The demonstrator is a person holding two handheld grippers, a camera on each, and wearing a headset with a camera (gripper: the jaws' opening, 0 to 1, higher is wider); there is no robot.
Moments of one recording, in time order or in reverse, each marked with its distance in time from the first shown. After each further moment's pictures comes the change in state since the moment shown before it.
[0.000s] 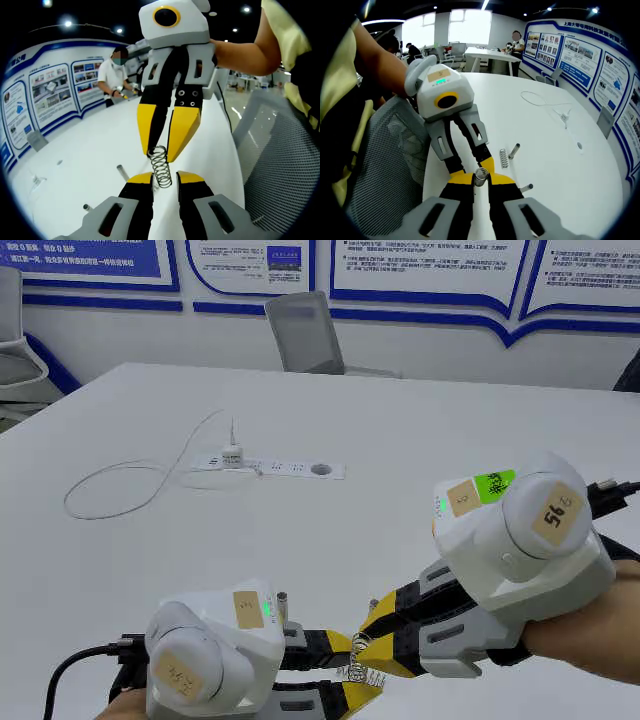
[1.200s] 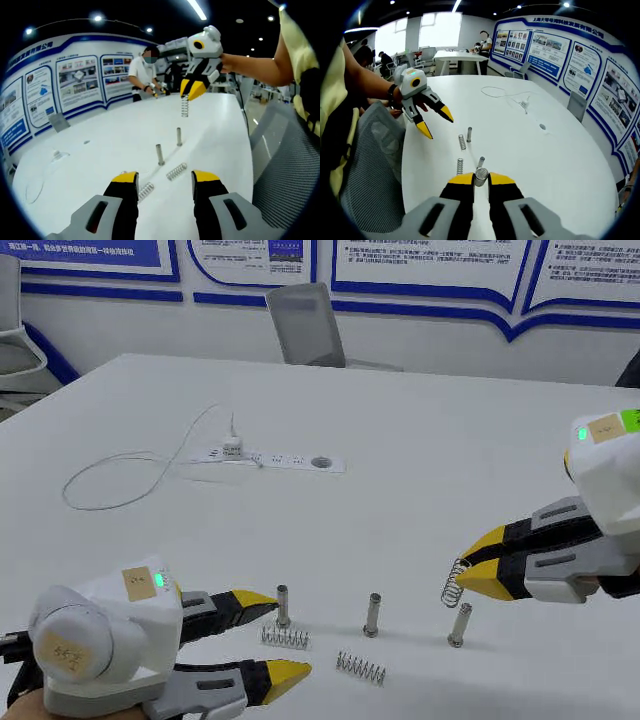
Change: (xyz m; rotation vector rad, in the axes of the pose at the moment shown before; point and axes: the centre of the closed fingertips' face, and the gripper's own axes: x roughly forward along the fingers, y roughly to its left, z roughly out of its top) left arm -0.064 0.049 -0.031 -0.145 -0.014 0.211; right arm -0.075 -0.074 -0.042 0.137 -0.003 -0.229
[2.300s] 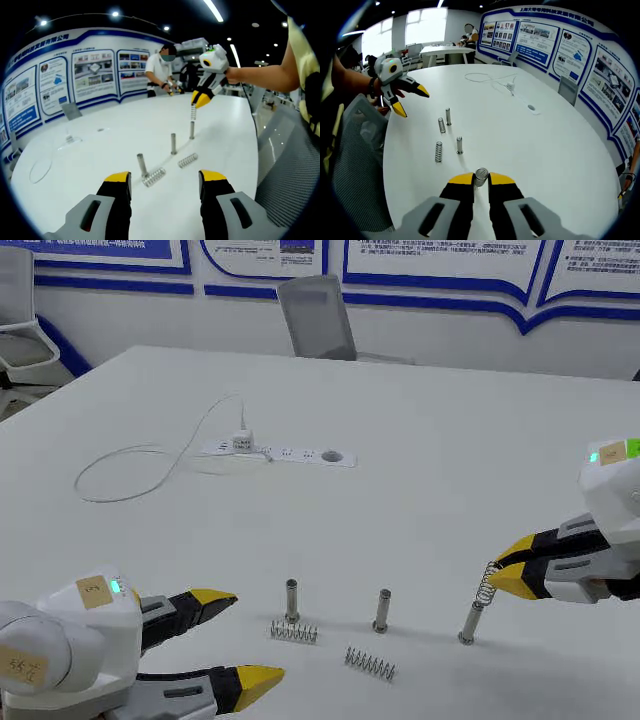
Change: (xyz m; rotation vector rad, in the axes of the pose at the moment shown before) left arm -0.020 0.016 -0.019 -0.085 0.009 0.096; right arm 0.024 -0.033 -0.050 0.077 0.069 -0.058
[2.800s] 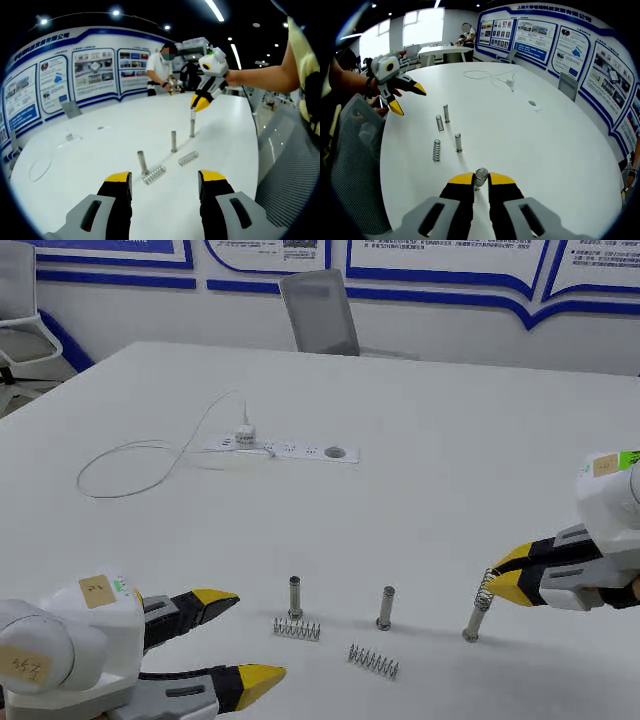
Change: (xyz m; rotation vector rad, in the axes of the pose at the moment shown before) left arm -0.001 0.001 -0.005 -0.006 0.011 0.001; right arm 0.015 0.001 -0.010 0.029 0.004 0.002
